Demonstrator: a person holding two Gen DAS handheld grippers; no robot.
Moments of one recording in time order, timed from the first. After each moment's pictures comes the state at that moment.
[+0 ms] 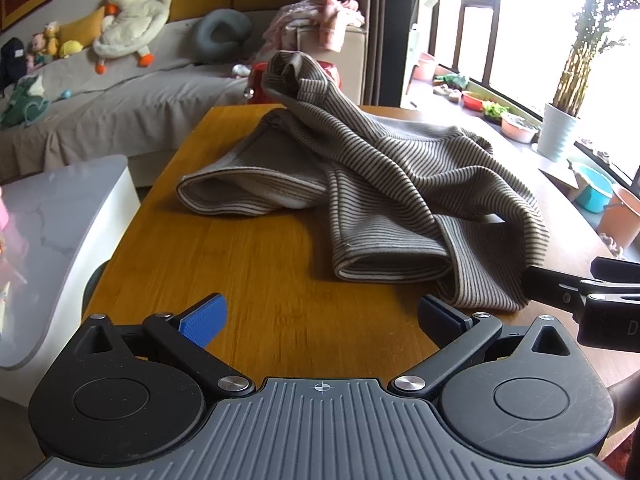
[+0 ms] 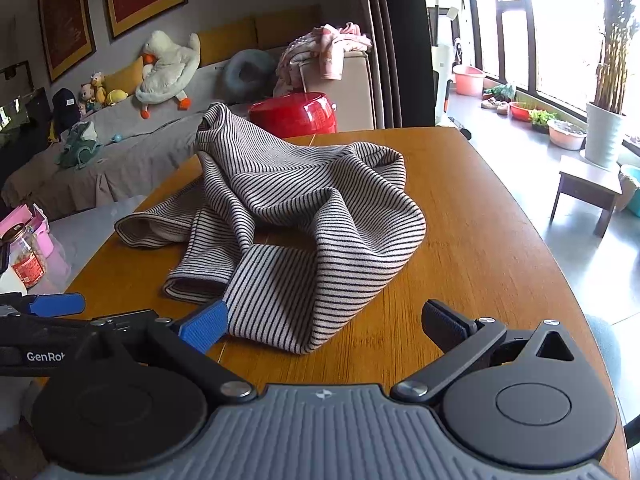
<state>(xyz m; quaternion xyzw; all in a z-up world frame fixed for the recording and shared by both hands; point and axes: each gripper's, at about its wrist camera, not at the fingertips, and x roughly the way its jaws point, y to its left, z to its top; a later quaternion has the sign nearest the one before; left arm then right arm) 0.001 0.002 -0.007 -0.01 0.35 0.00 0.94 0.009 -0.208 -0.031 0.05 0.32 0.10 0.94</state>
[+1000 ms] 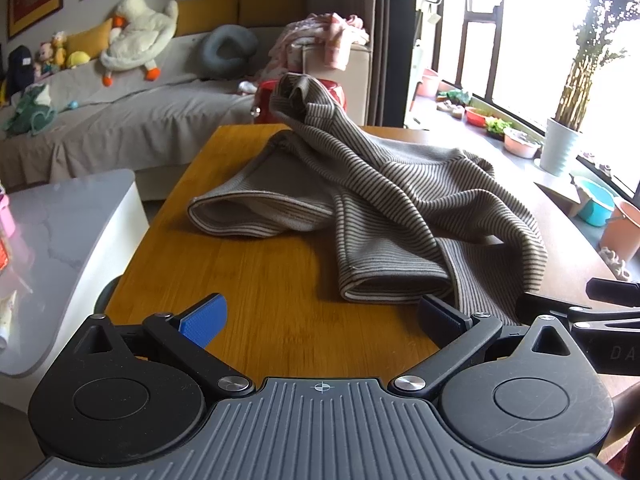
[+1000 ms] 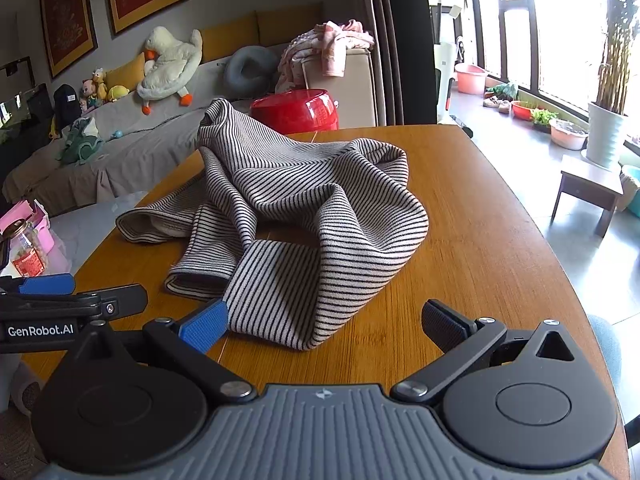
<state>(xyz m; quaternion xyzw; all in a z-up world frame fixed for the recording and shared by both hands) -0.002 0.005 0.004 -0.01 0.33 0.01 0.94 0.009 -0.207 -0.032 0.05 0.32 0.10 0.94</state>
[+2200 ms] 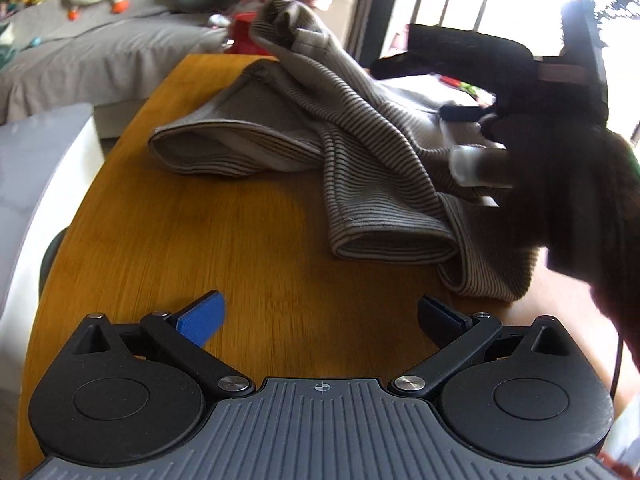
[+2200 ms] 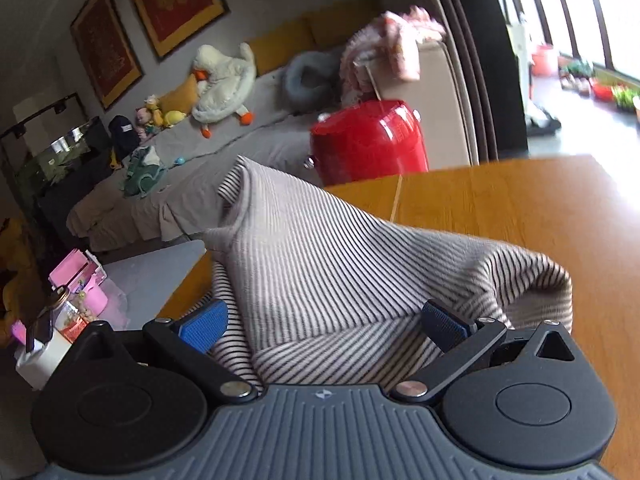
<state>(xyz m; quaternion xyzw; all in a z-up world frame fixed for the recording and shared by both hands) 0.029 0.027 -0.026 -0.06 0.40 -0.07 0.91 0.213 -0.176 -0.035 0.15 0.34 0.22 0.90</state>
